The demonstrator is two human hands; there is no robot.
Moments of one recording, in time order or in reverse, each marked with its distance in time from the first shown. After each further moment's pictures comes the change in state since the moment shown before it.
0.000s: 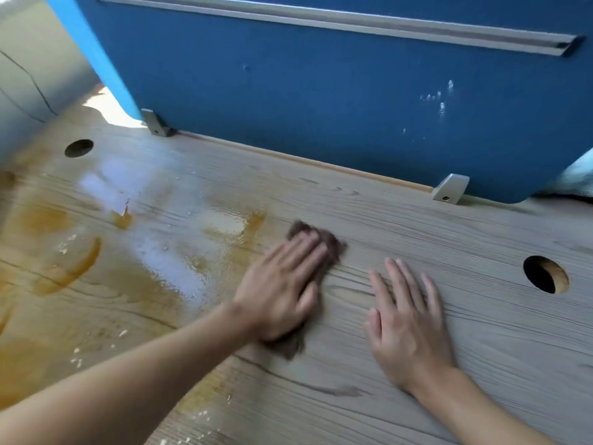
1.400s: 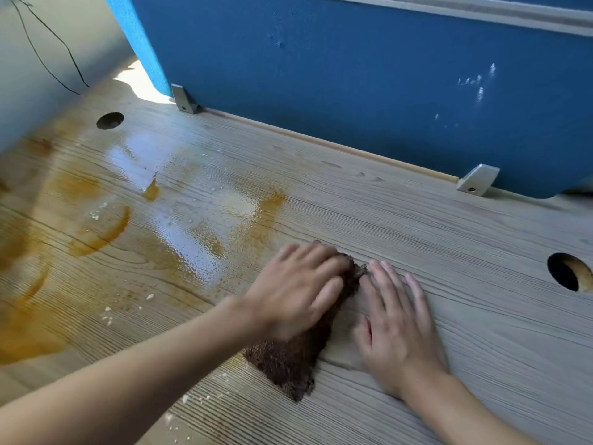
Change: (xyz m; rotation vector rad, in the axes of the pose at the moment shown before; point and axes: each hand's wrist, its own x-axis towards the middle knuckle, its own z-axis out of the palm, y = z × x) left_hand -0.036 0.023 -0.030 -0.078 -0.008 0.026; right_hand -0.021 -0.033 0.001 0.026 -0.090 -0.147
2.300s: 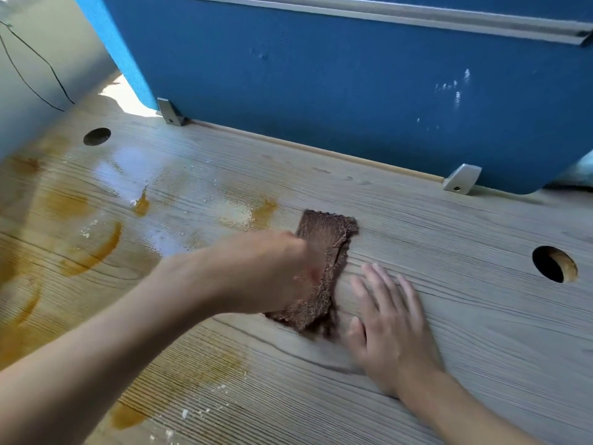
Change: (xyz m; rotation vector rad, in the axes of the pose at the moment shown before) left_hand 0.010 -0.002 -0.111 -0.114 -0.322 0.049; right_hand 0.001 -0.003 -0.007 -0.002 -0.033 0.036
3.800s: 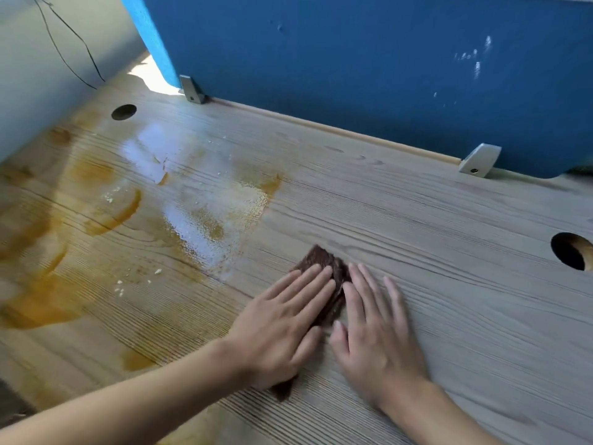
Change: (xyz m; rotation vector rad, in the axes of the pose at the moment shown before) left_hand -0.031 0.017 0.167 0.162 0.283 -0.003; right_hand -0.033 -0.026 0.011 0.068 0.070 -0.110
